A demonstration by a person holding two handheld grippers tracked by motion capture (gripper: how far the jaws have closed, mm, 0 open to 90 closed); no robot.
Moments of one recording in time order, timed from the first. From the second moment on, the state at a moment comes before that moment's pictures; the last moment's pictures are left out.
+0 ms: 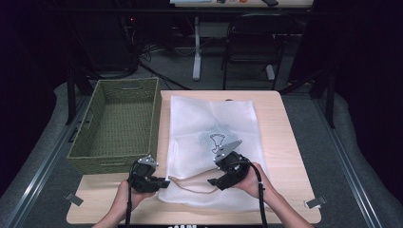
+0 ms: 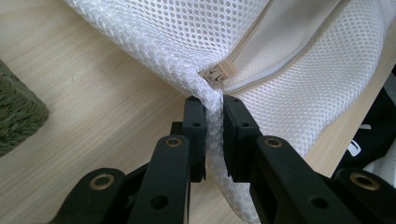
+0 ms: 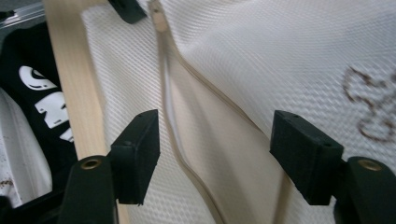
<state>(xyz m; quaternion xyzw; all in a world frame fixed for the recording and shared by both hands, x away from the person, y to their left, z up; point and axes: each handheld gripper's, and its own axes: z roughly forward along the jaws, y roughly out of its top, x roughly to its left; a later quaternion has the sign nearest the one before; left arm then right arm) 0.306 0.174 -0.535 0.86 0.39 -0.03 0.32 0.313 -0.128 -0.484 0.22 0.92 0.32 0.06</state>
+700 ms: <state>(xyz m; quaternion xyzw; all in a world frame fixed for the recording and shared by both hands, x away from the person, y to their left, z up) 0.304 0.174 -0.535 0.86 0.39 -0.03 0.33 0.326 -0.062 -0.499 0.16 0.93 0.33 0.06</state>
